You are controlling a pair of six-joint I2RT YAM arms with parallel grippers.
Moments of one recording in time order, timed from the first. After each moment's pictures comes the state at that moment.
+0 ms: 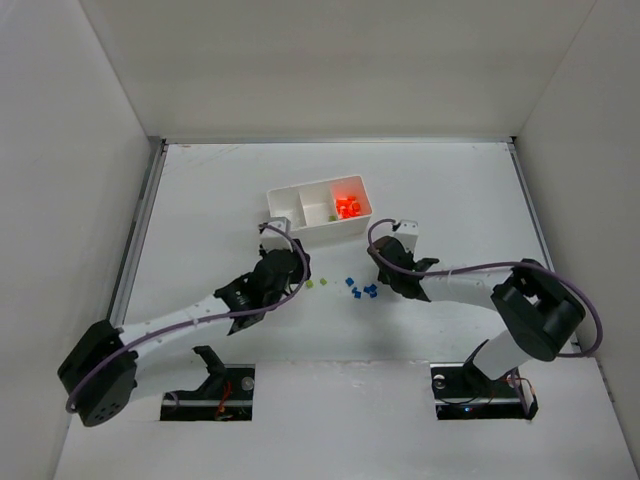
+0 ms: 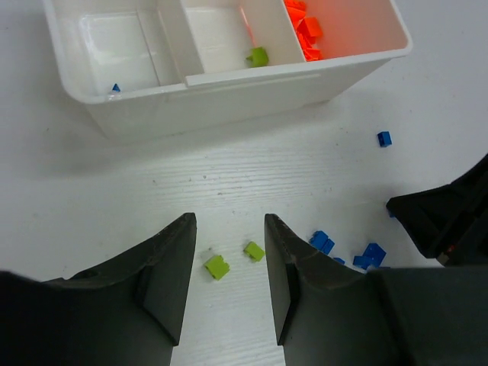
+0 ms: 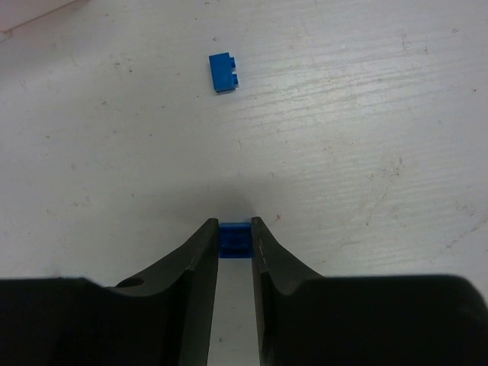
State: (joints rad) left arm -0.87 1.11 0.52 0.12 -0.52 -0.60; right arm 0.75 1.53 0.68 -0.08 0.55 0.73
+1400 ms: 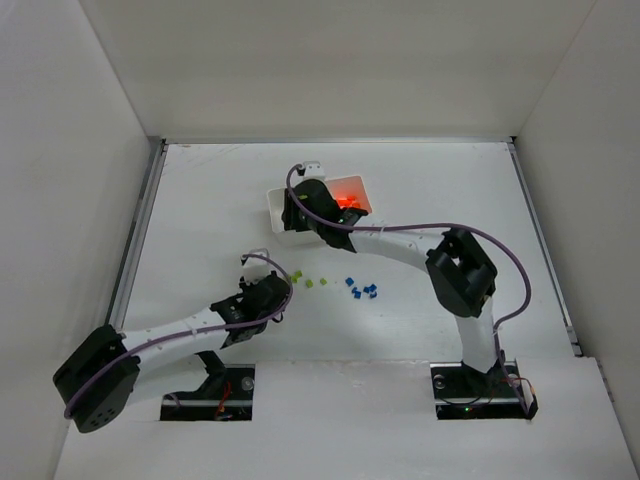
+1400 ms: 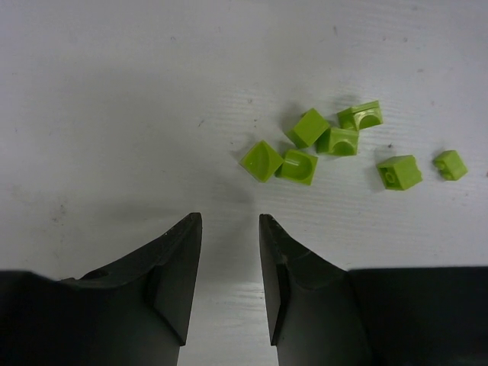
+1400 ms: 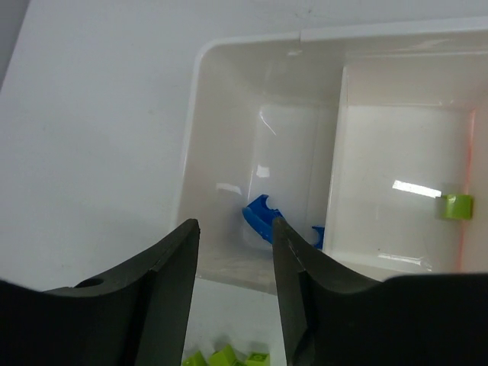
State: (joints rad) left arm -0.86 1.01 0.32 -0.17 -0.60 -0.81; right arm 0.87 2.03 1.56 -0.05 0.29 0.54
